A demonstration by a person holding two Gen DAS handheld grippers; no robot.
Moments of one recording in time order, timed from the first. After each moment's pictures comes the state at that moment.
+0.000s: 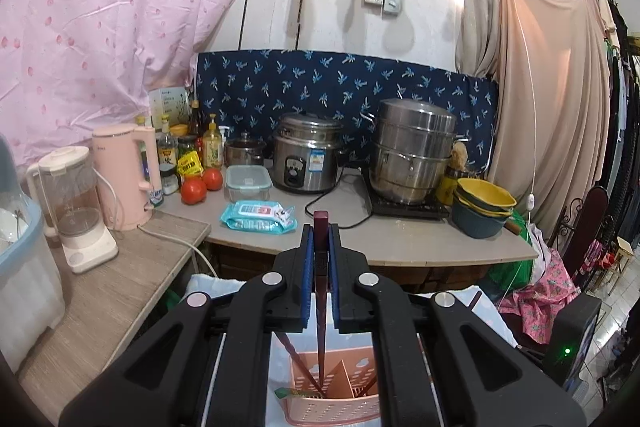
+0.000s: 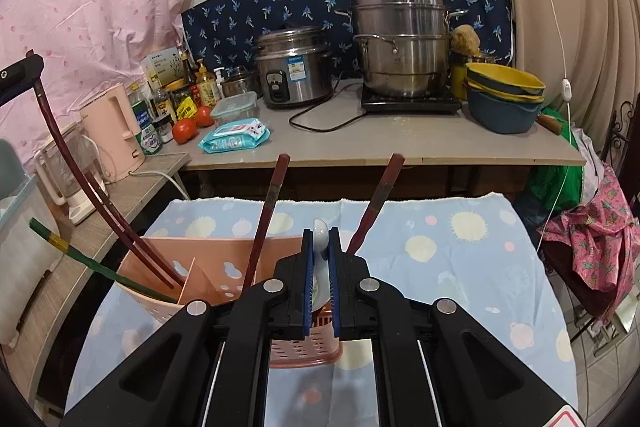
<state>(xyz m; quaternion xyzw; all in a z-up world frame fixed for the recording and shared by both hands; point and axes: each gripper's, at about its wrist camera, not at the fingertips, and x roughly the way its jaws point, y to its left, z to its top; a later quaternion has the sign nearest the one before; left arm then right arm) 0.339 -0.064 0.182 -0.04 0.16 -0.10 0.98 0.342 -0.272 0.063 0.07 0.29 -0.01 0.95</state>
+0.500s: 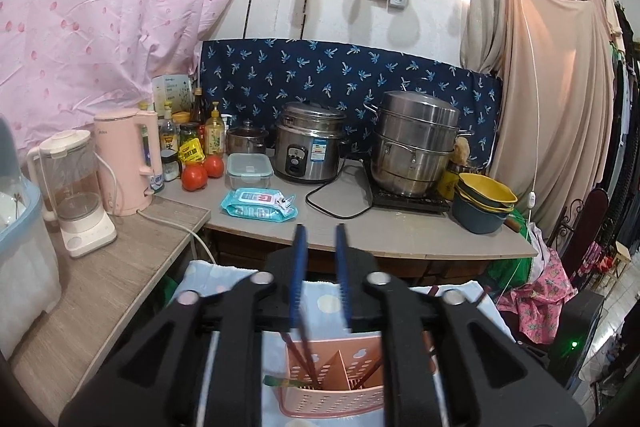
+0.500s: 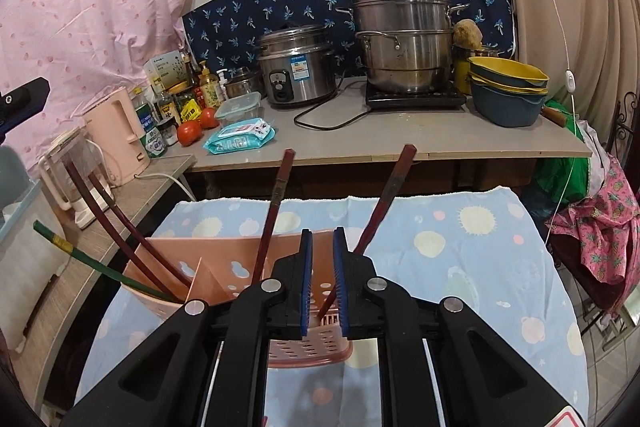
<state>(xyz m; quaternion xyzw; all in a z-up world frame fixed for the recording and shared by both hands) 0.336 -0.062 0.174 -0.06 0.17 -0.10 0.98 0.339 -0.268 0.062 0.09 0.29 0.00 0.95</state>
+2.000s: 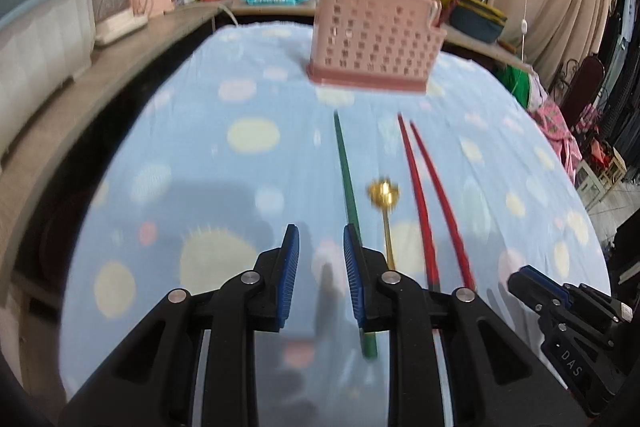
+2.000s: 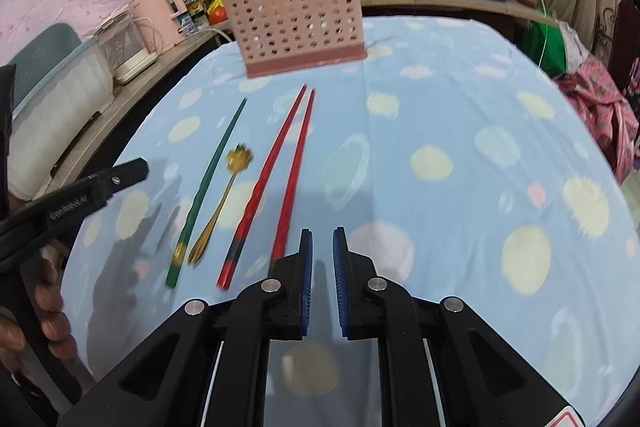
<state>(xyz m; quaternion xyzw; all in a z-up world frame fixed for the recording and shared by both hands) 0.121 -0.018 -0.050 -0.01 0.41 -0.11 0.90 0.066 -0.206 -0.072 0.11 0.41 0.03 0.90</state>
